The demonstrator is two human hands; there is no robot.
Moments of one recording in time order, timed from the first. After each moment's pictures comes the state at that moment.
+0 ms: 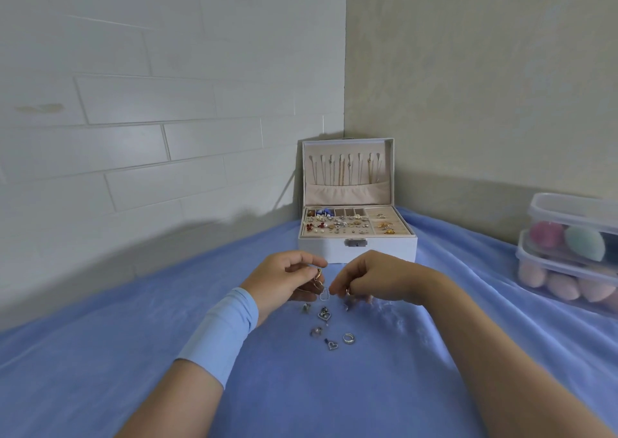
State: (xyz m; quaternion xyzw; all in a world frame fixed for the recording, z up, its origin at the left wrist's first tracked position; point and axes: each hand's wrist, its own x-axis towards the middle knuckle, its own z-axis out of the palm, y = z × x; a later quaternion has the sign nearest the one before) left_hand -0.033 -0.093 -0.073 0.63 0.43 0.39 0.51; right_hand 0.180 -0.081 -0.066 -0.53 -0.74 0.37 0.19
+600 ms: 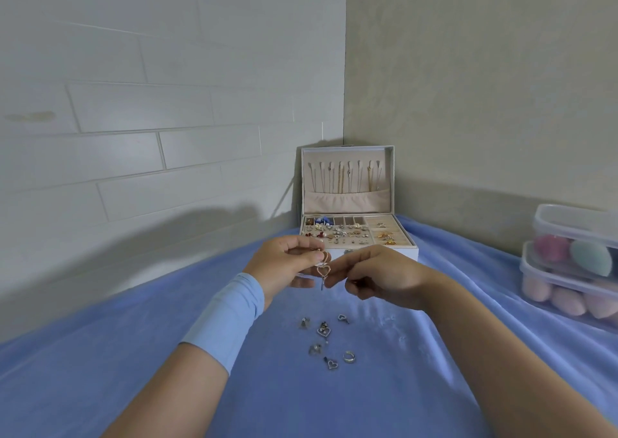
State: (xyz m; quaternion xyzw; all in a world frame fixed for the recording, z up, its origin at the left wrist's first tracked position) left_hand -0.023 -0.072 -0.043 0.60 0.44 0.45 0.51; right_hand 0.180 -0.072 -0.053 -0.43 -0.64 0.55 0.32
